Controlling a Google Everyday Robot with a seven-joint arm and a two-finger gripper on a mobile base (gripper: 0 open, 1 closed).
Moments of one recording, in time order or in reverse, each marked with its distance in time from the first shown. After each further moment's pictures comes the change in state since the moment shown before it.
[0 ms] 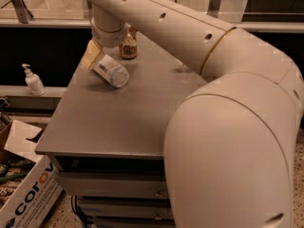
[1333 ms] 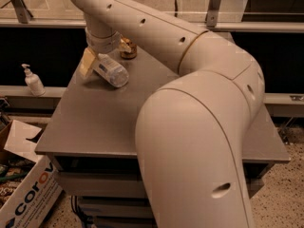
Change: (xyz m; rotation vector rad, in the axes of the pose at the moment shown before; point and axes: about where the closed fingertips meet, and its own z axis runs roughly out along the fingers) arm -0.004 0.012 0.035 -0.005 0.099 -0.026
